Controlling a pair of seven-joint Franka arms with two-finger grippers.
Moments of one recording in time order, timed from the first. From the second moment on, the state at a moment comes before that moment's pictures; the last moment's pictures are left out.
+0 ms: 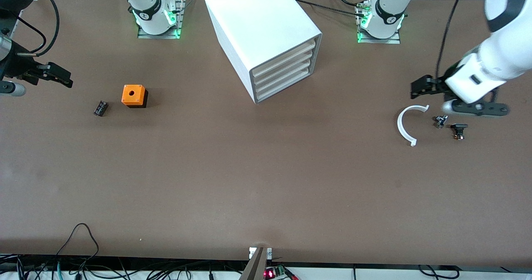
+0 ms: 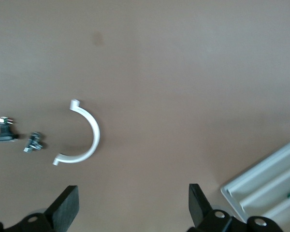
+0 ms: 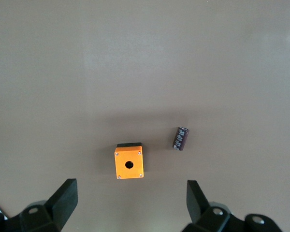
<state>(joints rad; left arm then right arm) 0.02 0.11 -0.19 -1.64 -0.06 1.59 -0.06 0.03 -0.06 -0.09 -1.81 -0.06 1.70 0.00</state>
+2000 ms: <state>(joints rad) 0.02 0.32 -0.45 -2.13 -0.95 1.77 0.09 0.04 -0.04 -0.08 -1.80 -0.06 1.72 0.00</state>
